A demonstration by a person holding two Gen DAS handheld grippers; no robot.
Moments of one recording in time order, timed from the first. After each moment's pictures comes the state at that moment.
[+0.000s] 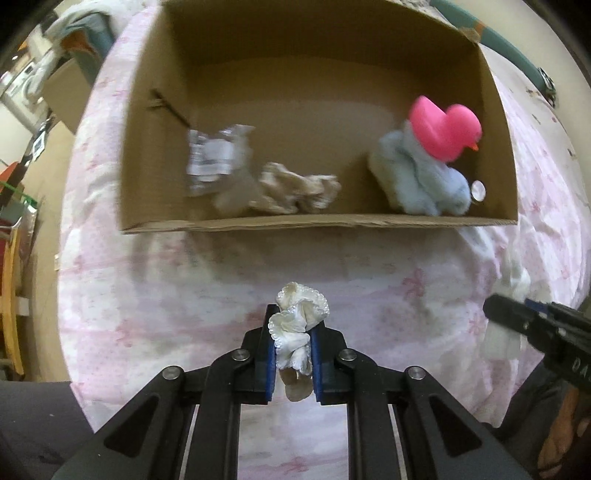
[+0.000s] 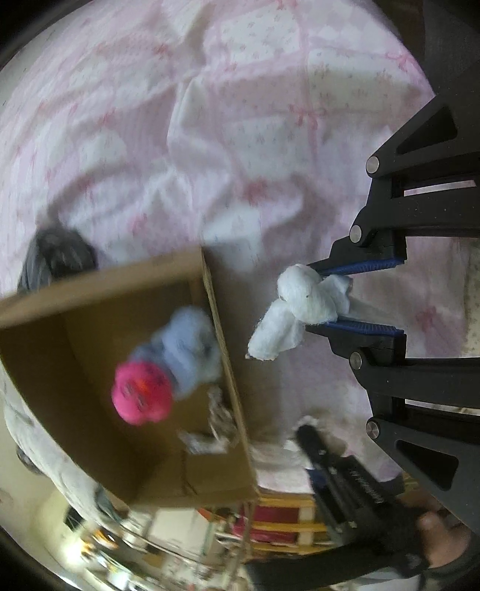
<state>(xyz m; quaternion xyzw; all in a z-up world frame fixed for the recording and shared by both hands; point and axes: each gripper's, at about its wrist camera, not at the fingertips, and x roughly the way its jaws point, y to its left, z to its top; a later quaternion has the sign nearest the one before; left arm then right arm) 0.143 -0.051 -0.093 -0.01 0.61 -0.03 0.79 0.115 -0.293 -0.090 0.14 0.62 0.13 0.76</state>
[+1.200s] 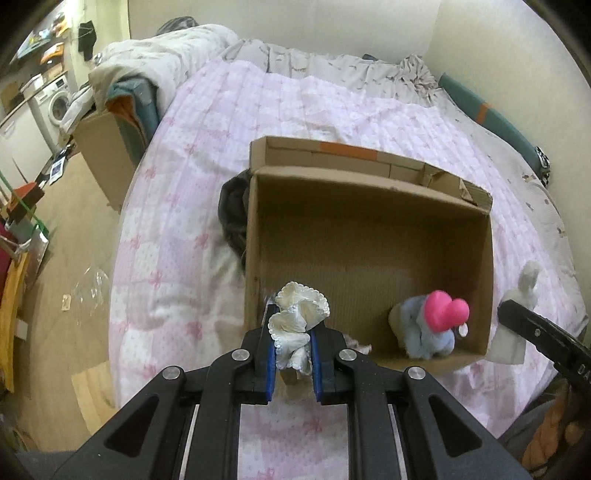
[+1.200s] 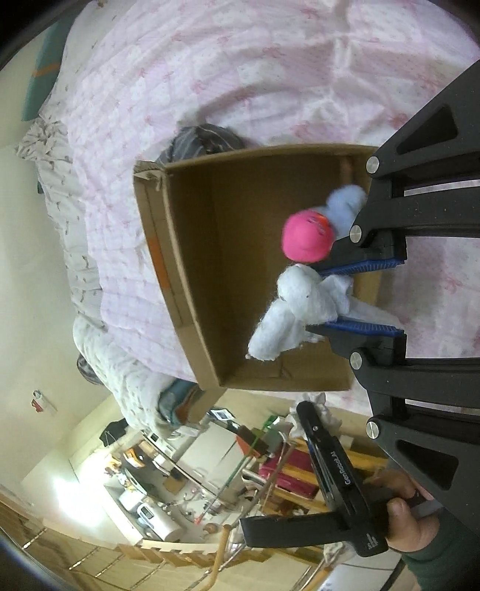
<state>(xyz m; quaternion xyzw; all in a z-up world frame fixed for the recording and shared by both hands) 0.214 -0.004 0.006 -0.05 0.49 -0.02 0.87 0.158 -0.256 0.012 0.17 0.45 0.23 0.85</state>
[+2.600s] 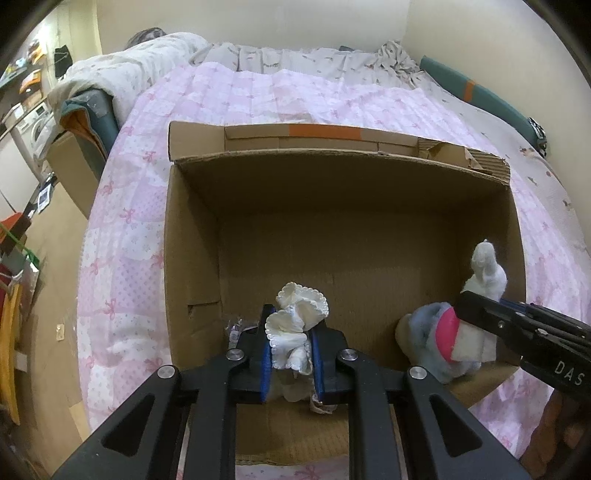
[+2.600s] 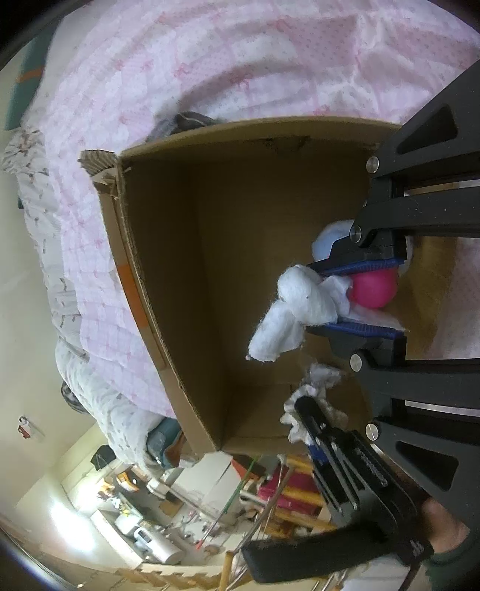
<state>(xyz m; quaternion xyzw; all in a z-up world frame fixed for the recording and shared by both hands) 0.250 -0.036 -0.050 0.00 0.48 -0.04 0.88 0.211 -0.239 -0.045 0.15 0.48 0.19 0.84</state>
